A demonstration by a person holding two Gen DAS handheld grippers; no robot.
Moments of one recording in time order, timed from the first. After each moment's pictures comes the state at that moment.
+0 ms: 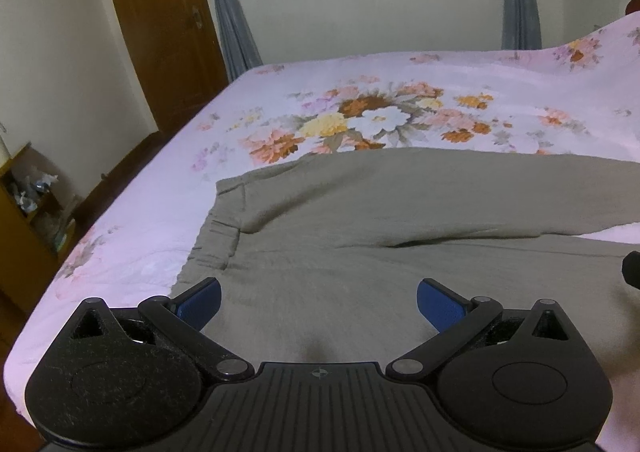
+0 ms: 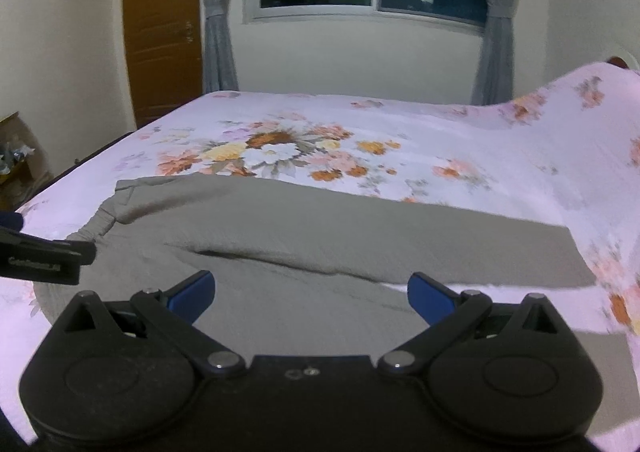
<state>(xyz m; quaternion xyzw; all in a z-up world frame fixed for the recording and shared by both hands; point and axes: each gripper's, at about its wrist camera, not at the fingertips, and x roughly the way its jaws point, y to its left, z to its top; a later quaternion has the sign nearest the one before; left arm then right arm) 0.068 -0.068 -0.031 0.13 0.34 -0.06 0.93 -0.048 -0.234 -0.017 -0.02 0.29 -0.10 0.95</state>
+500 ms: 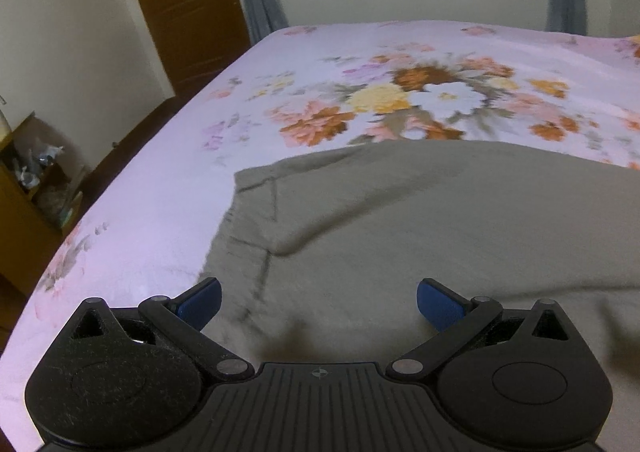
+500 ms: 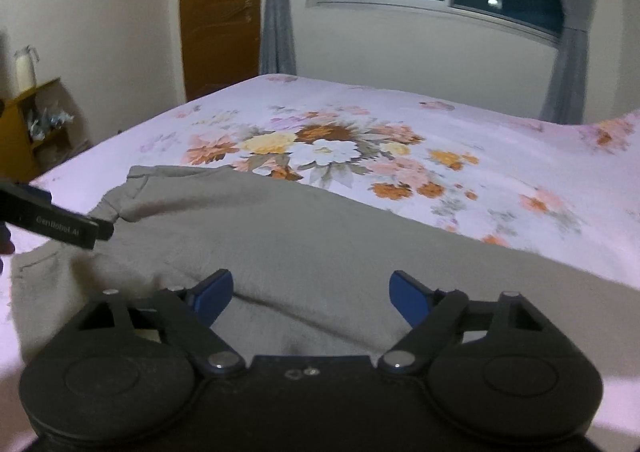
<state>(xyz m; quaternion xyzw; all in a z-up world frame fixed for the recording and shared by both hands) 0.214 -0.040 -0.085 0.12 0.38 -0.02 0.92 0.085 -0.244 -0.057 -0.04 0.30 0.00 0.95</state>
